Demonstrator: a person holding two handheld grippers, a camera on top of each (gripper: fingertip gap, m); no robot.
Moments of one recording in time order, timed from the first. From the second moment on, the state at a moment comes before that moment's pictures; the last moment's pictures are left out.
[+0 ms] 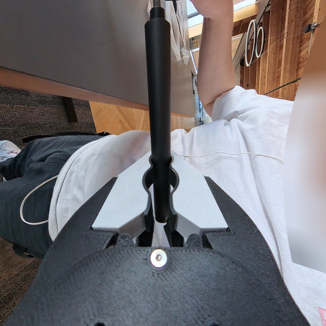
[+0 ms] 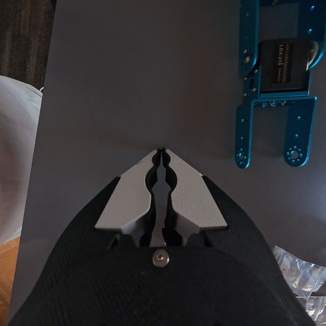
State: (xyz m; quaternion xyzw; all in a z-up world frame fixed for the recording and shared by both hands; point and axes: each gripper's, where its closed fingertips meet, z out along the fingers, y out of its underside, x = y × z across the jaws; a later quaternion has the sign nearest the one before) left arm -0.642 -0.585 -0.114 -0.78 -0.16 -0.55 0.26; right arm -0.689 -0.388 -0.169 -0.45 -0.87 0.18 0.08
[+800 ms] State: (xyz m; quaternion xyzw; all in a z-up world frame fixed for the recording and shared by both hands) left arm -0.616 -0.544 -0.087 -0.77 -0.10 -0.63 0.10; right arm -0.671 -0.413 -0.084 -0.29 -0.86 0.30 0.28
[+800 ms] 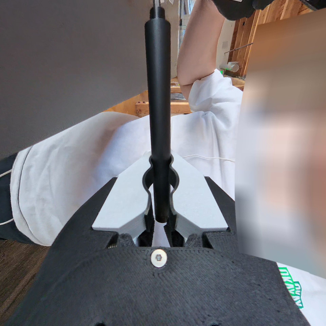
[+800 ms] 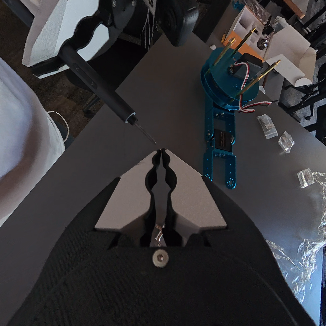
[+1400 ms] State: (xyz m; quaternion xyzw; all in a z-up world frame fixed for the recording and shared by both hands) left arm -0.612 -0.534 -0.083 -0.77 -0.09 -0.62 0.10; right arm -0.667 -0.411 -0.082 -0.26 -0.87 0.31 0.28
